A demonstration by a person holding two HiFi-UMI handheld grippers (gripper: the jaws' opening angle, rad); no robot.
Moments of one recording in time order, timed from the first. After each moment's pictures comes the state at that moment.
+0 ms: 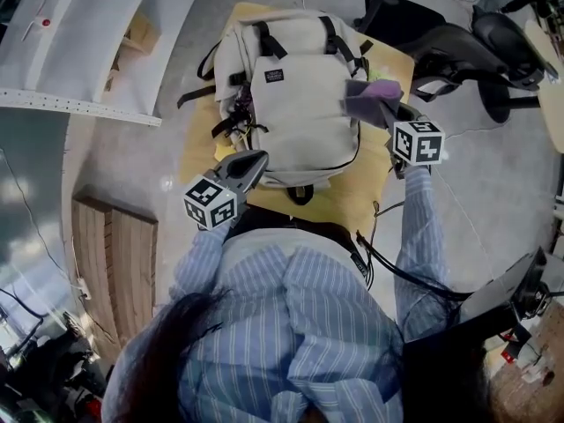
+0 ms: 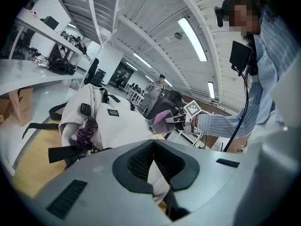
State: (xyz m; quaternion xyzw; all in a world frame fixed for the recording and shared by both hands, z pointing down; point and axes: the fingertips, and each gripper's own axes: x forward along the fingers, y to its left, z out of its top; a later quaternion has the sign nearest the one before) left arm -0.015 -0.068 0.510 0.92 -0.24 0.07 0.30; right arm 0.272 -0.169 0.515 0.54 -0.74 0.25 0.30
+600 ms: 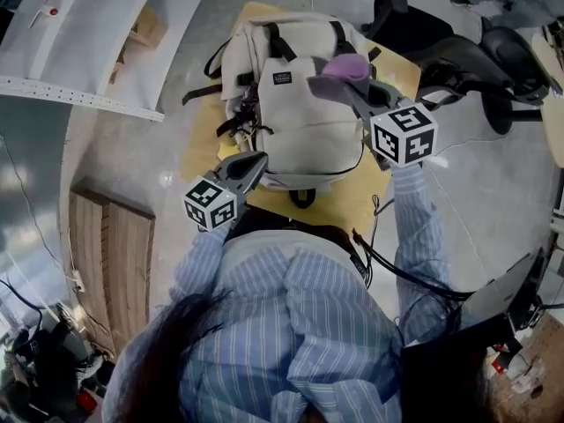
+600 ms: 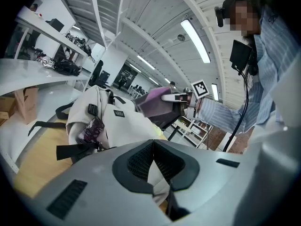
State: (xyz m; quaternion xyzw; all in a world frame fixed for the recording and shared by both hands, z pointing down) left arm -0.026 -0.072 0.513 0.91 -0.26 0.06 0.31; right arm 0.133 -0.206 0.427 0.42 -0.86 0.17 0.25
